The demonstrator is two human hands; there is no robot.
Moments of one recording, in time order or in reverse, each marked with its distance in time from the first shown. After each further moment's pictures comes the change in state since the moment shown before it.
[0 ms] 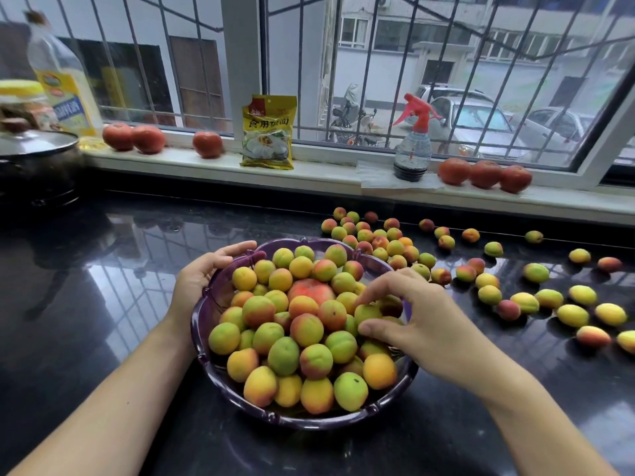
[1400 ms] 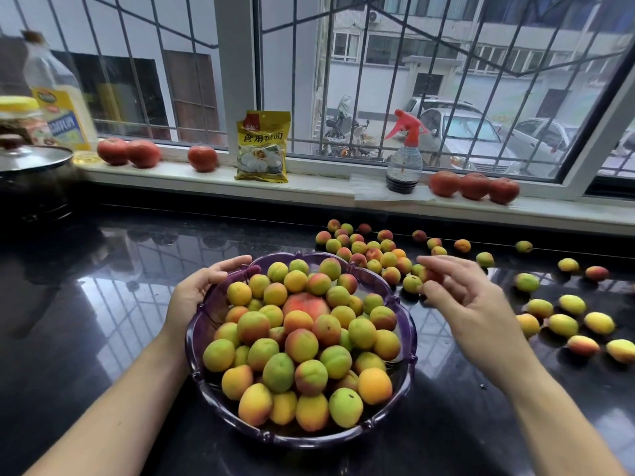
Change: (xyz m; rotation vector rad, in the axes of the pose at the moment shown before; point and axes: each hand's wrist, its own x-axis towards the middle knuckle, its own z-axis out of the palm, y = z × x) left_hand 0.004 0.000 -0.002 -0.019 -0.008 -0.018; right_hand -0.005 0.044 -0.024 0.317 0.410 0.164
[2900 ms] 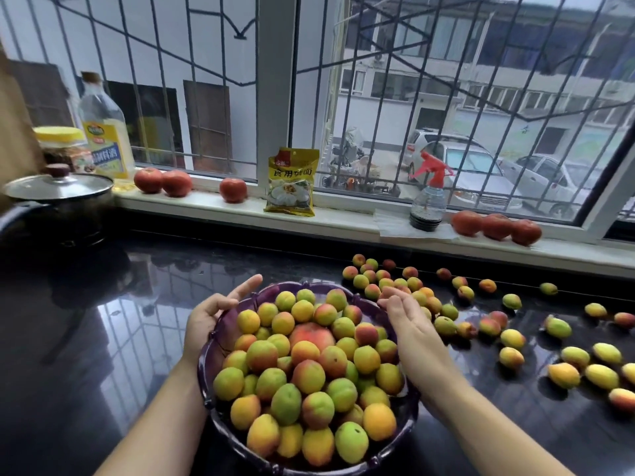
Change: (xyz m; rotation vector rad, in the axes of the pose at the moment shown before) left_hand 0.010 0.029 -0.029 -0.267 -0.076 -0.117; right_hand 0.019 -0.040 0.105 0.159 -0.116 0.278
